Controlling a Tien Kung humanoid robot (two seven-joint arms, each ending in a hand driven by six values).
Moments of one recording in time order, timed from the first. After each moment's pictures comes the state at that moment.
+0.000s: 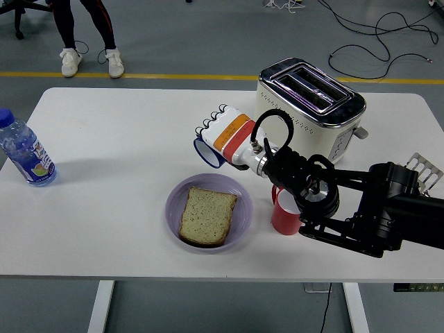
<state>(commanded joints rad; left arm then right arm) -0.02 0.05 -0.56 -0.18 0.65 0.05 0.14 1.16 -0.15 0.03 1.19 -2.15 -0.25 -0.39</state>
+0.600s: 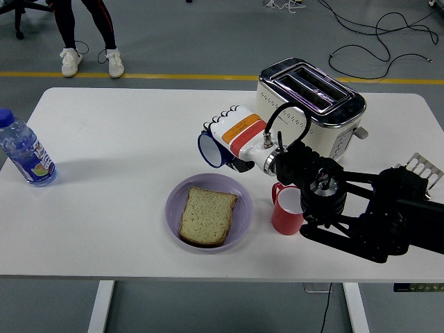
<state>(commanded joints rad) -0.02 0.04 -0.58 -0.18 0.66 0.05 0.14 1.07 -0.20 0.19 1.28 -1.92 -0.25 -0.38</state>
